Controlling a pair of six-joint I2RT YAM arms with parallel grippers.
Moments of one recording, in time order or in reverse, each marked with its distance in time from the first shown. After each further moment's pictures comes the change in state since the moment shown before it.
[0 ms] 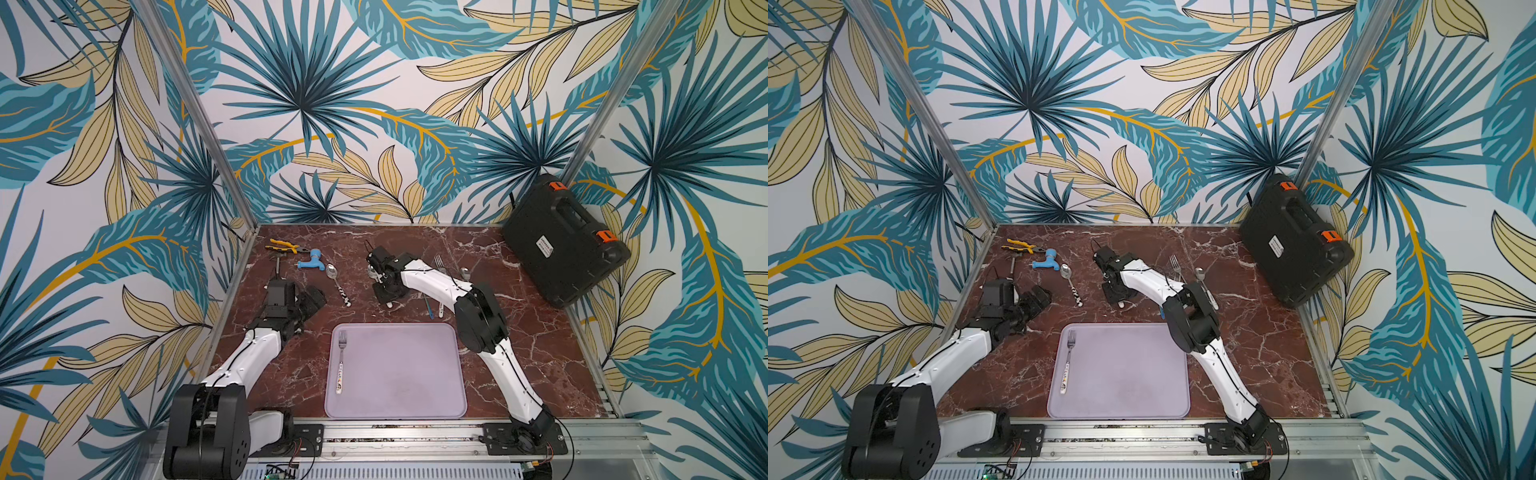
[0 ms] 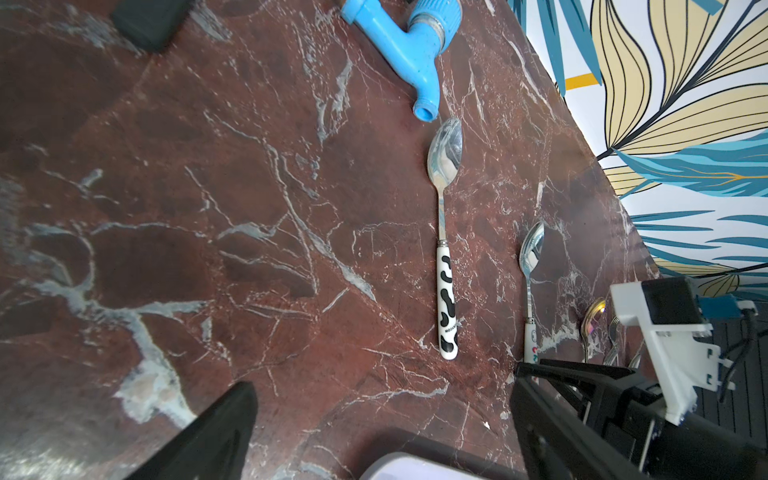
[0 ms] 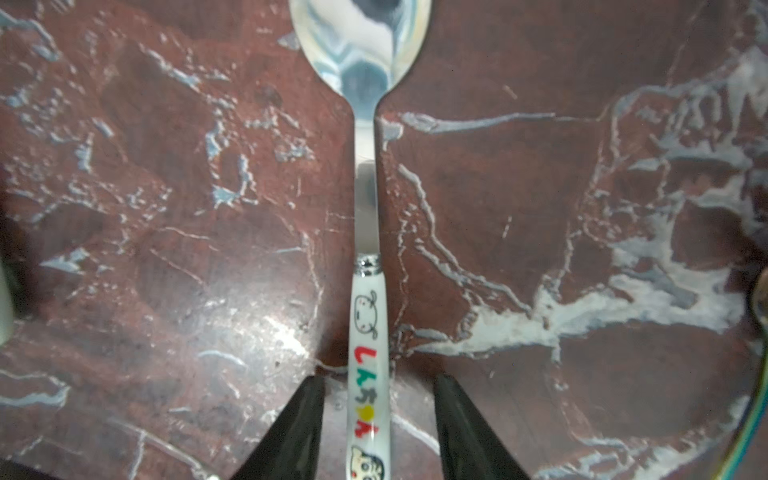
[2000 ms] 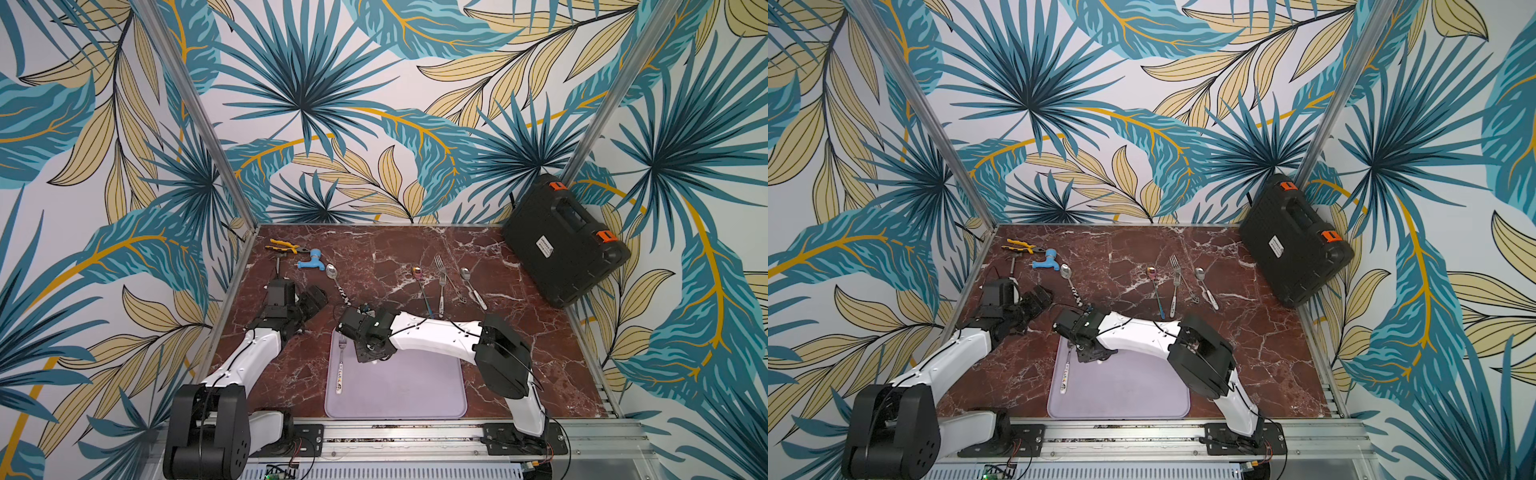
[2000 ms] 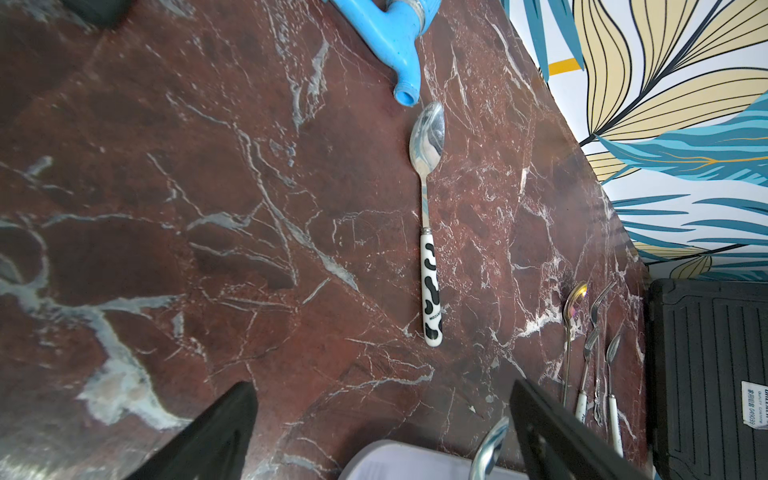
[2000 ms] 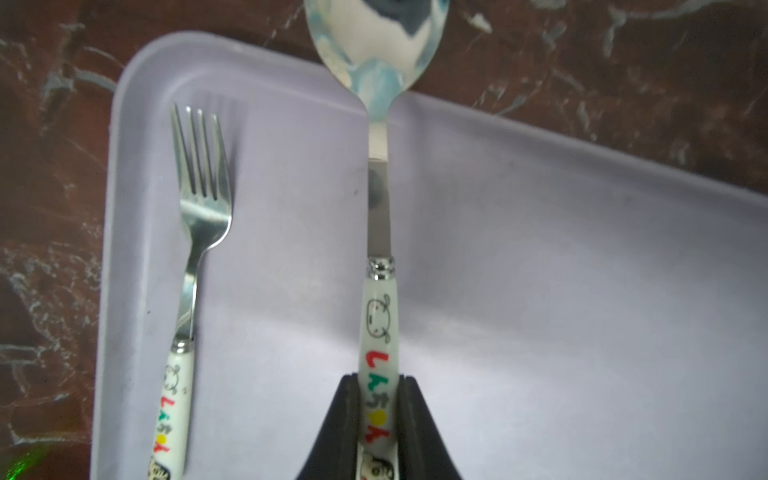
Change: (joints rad) left arm 0.000 0.000 0.000 0.006 0.051 0.001; right arm 0.434 -0.374 -0.506 0.076 0.085 0.598
